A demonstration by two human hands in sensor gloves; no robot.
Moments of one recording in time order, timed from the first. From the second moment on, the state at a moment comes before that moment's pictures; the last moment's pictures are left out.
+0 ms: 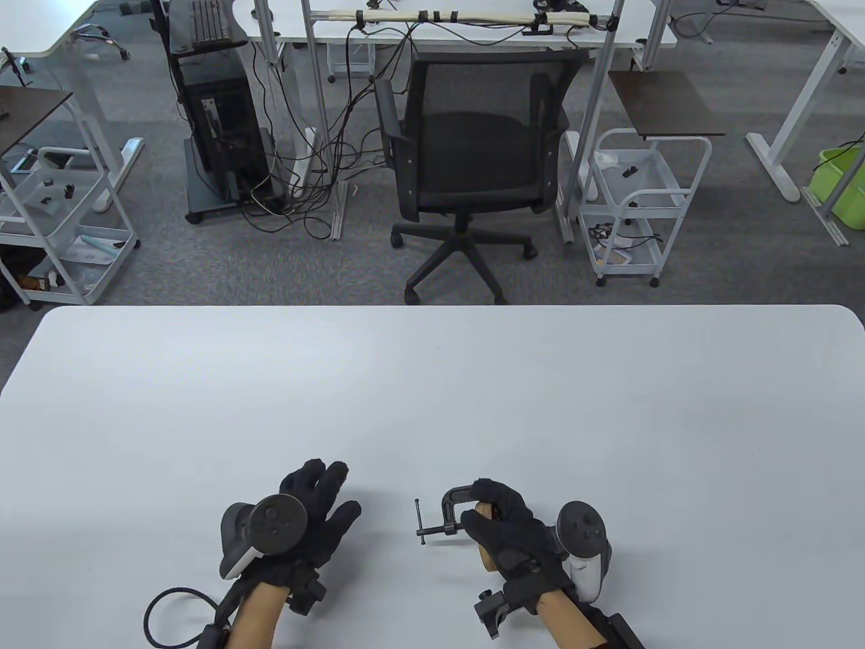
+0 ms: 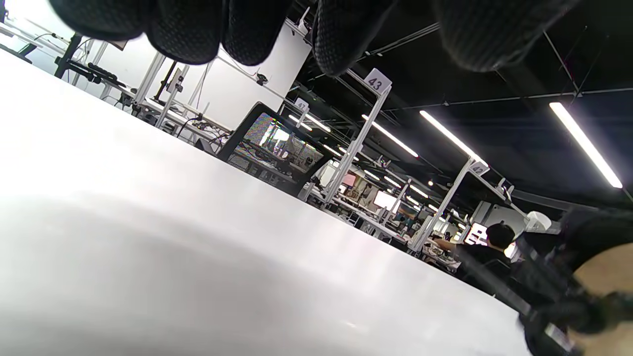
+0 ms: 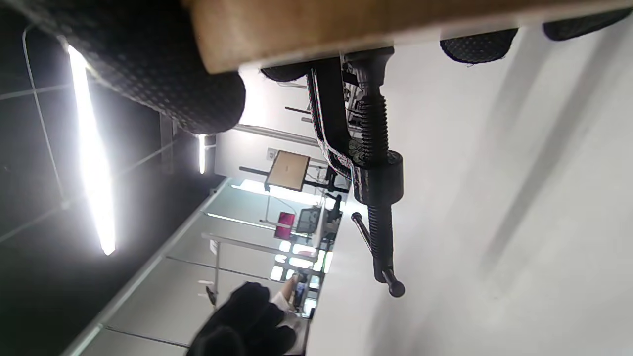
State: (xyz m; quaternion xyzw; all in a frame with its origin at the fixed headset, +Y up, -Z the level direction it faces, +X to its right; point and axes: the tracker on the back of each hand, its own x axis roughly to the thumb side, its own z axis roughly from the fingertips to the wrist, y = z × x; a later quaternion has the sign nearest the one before) left_hand -0.224 -0.767 -0.328 0.07 -0.15 0.27 0.95; right_hand 0.134 -0.812 -0.326 0.05 0.05 0.78 0.62
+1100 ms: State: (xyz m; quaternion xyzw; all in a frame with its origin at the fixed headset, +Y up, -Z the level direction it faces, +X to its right) left_hand -0.224 -0.772 -0.332 0.04 -0.16 0.25 0.95; right_hand 0.154 -0.814 -0.353 0.06 0.07 0.79 0.61
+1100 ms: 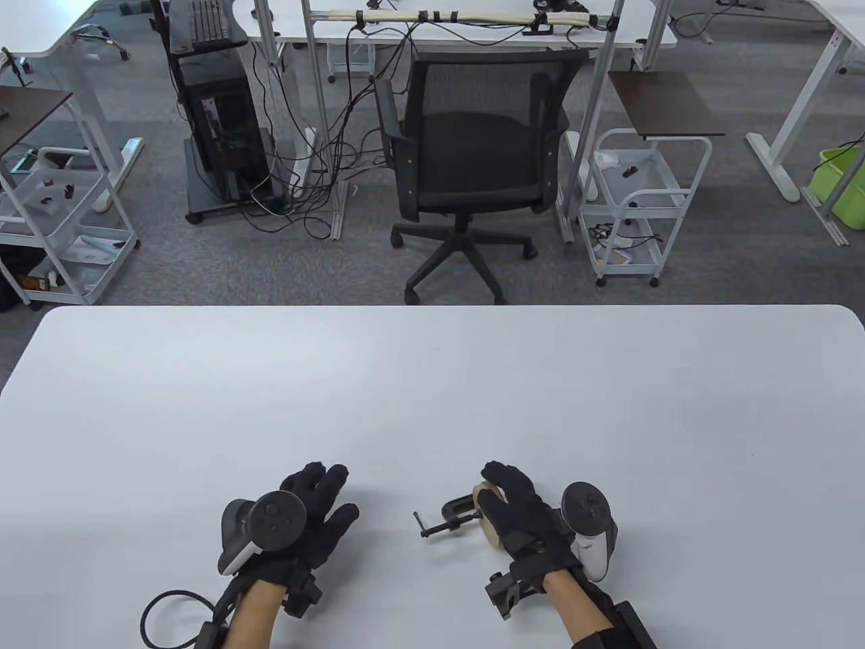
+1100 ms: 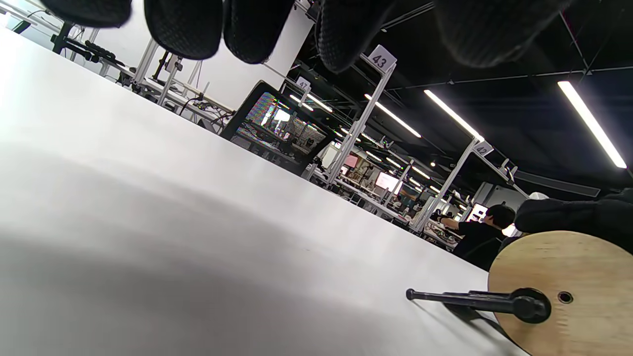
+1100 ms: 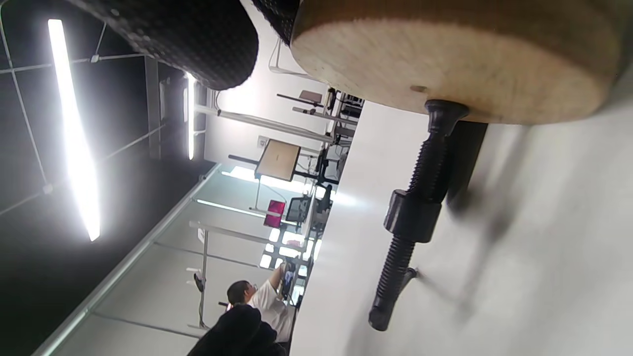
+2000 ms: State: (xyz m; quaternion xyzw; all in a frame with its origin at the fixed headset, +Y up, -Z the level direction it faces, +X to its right) left_hand -0.223 -0.773 -0.339 -0.01 -0.16 0.11 0.98; right_hand 0.212 -0.748 -0.342 0.16 -0.06 0.94 0.29
